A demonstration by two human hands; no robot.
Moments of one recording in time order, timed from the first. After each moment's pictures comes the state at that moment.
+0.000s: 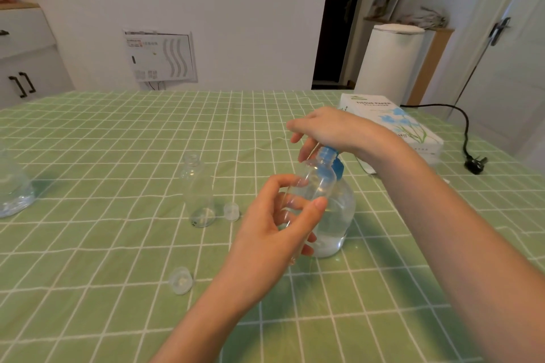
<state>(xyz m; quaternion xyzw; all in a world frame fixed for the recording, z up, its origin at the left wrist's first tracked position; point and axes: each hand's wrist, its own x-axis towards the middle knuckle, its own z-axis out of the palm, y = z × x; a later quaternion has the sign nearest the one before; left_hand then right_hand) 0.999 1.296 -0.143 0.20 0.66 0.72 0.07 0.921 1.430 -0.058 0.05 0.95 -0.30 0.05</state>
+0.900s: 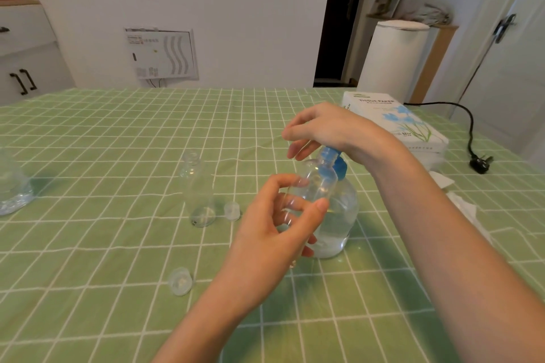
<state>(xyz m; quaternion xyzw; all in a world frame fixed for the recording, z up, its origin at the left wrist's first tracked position) 0.998 1.295 -0.145 0.19 0.66 0.72 0.07 0.919 1.428 -0.064 0.00 0.92 -0.39 0.04</state>
